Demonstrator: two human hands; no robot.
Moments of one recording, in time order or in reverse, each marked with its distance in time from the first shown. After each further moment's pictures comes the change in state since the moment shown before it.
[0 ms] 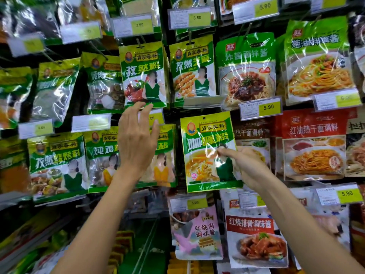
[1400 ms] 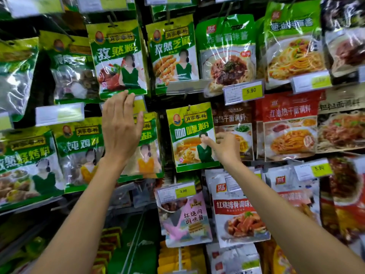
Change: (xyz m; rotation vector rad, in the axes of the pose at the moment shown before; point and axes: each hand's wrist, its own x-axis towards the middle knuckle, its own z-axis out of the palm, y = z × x) left_hand -0.004 -0.023 0.039 0.011 -0.028 0.100; right_hand 0.033 0.030 0.007 -0.572 0.498 -0.206
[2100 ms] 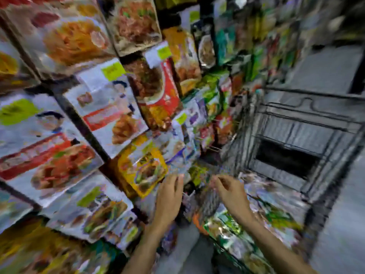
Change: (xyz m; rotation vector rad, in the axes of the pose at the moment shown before) left_hand -0.308 0.458 -0.057 -1.346 -1.270 -0.249; right_hand -0.318 0.279 -0.284 -0.309 0.353 0.659
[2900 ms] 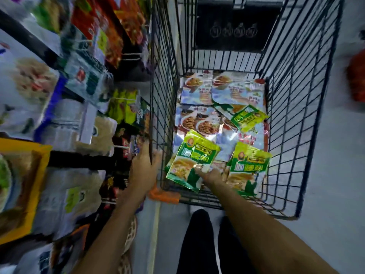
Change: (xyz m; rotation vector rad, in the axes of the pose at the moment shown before) left_hand 0.056 -0.193 0.235 0.199 -0.627 0.011; right_hand 0.012 0.338 0.117 0.181 0.154 1.257
